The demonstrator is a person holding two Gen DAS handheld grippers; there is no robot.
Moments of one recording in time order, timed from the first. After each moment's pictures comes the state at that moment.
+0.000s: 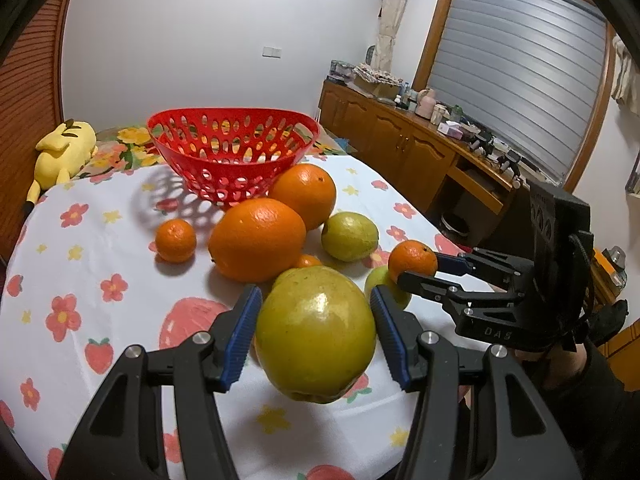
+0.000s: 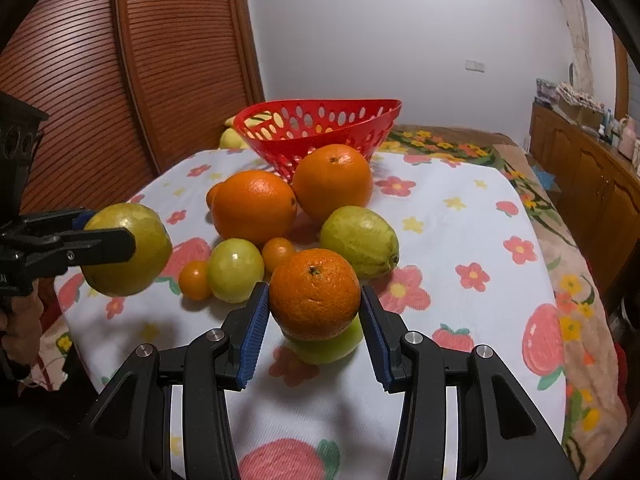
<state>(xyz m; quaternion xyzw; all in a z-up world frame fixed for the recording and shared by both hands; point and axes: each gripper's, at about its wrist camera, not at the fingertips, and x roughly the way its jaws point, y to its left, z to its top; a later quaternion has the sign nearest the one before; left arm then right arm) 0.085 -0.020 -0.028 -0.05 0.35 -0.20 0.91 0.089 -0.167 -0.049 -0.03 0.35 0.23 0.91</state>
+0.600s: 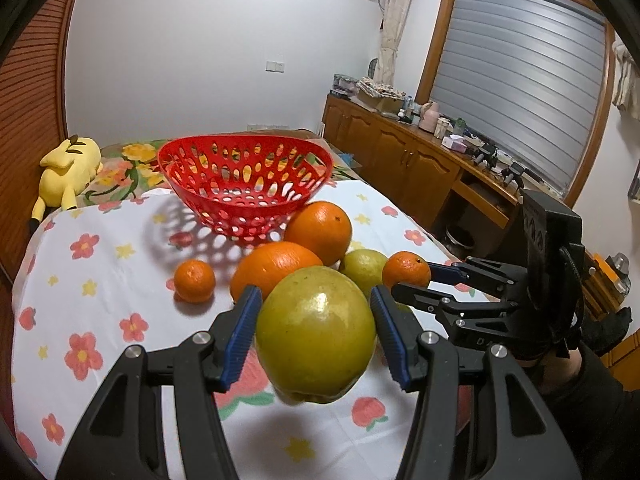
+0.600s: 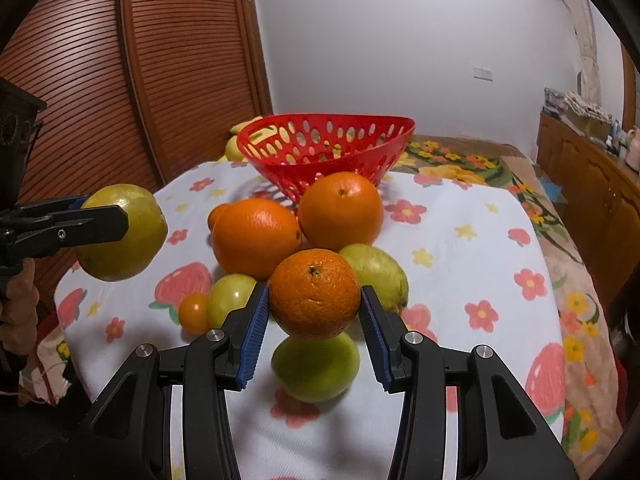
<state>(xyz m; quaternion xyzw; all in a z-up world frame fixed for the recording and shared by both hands) 0.106 -0.006 -0.005 -0.05 0.33 -0.20 0.92 0.115 -0.152 -0.039 -0.04 0.34 0.25 0.91</state>
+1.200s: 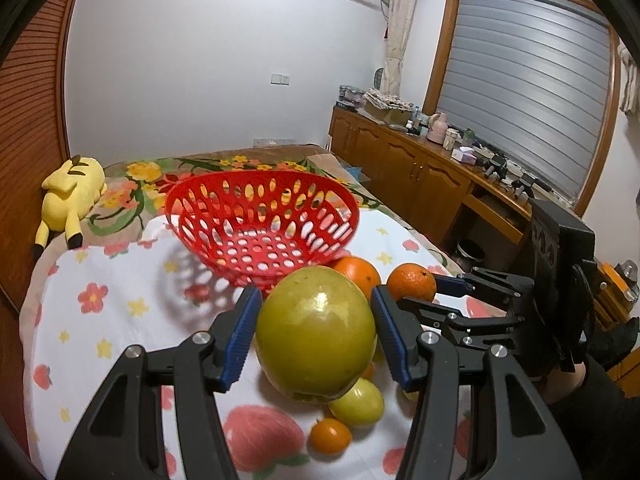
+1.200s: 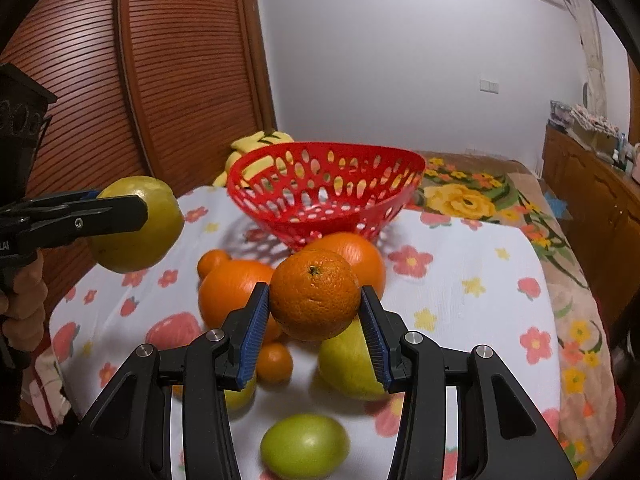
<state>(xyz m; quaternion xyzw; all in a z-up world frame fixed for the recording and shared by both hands) 0.163 0.004 0.019 -0.04 0.31 -0.19 0.93 0.163 -0.140 -0.020 -0.04 0.32 0.26 0.91</state>
